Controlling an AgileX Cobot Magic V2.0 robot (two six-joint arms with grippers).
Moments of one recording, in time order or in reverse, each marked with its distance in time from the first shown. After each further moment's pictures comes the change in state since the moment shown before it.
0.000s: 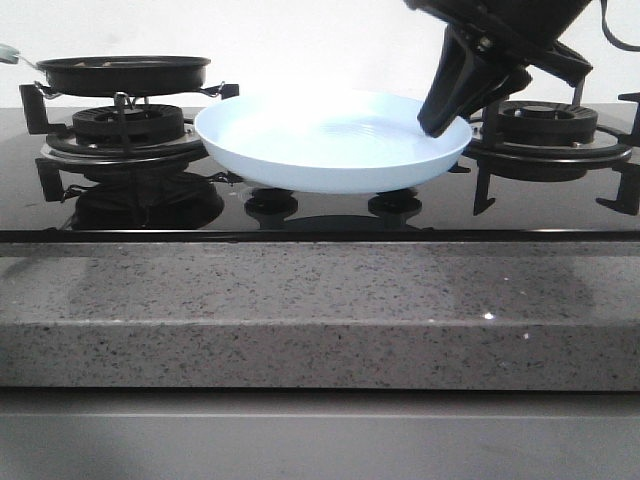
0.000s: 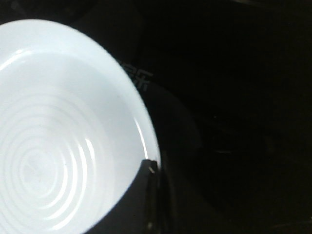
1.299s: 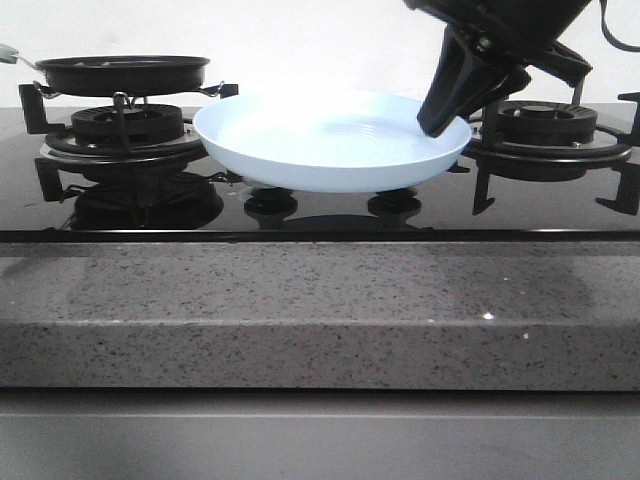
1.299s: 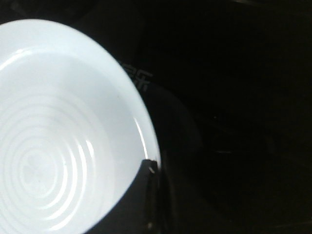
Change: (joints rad) left arm 0.135 0.503 -0.312 -0.022 0.174 0.026; right arm 0.000 0.000 0.002 0.002 -0.002 0.000
